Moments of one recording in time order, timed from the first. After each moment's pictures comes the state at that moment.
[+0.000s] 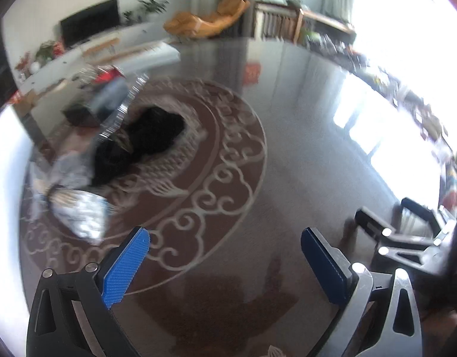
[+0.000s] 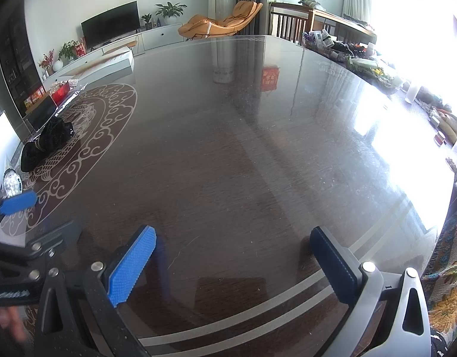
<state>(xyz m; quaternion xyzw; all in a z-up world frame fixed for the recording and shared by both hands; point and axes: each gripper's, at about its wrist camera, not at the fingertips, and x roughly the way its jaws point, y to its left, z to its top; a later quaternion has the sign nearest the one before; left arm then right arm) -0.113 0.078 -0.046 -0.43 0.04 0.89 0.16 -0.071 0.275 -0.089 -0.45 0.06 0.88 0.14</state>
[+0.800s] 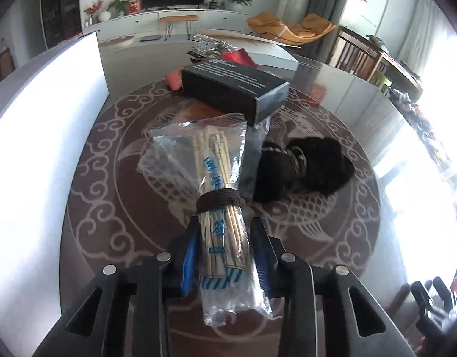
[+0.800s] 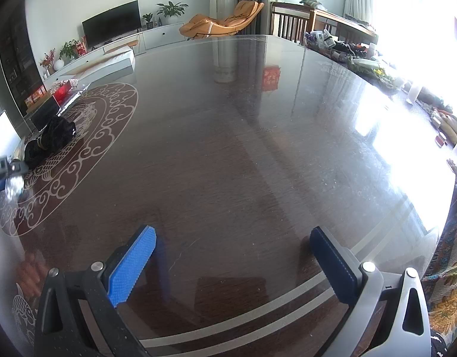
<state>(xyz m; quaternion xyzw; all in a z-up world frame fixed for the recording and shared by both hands) -0.143 -0.007 -0.076 -0.48 -0.06 0.88 0.05 -0.072 0.276 -0.088 -0.45 0.06 0.88 0.13</state>
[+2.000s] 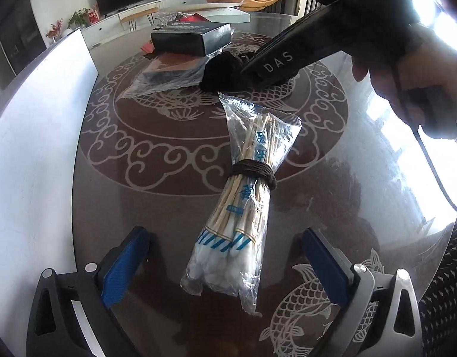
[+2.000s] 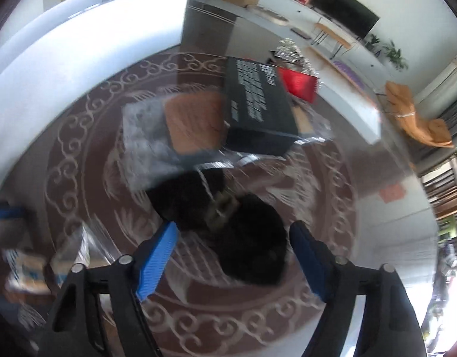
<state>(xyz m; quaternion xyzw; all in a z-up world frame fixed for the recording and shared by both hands) -0.062 0.002 -0.084 -0.52 0.06 0.85 0.09 -0.246 0.052 -0.064 -0.48 -0.28 0.79 -0.26</state>
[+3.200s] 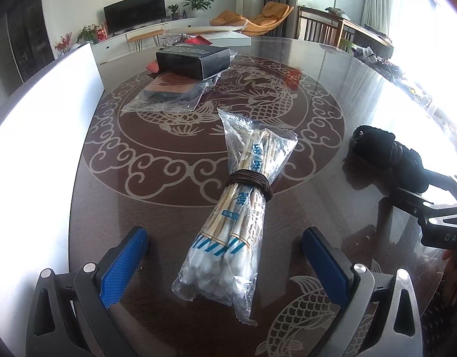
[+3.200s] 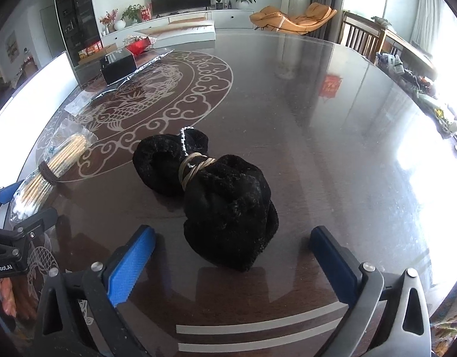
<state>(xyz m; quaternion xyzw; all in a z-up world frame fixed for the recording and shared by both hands) -0.050 0.006 -0.088 -0.46 0.04 0.88 0.09 -0.075 0.208 -0.086 -0.47 -0.01 0.88 0.00</state>
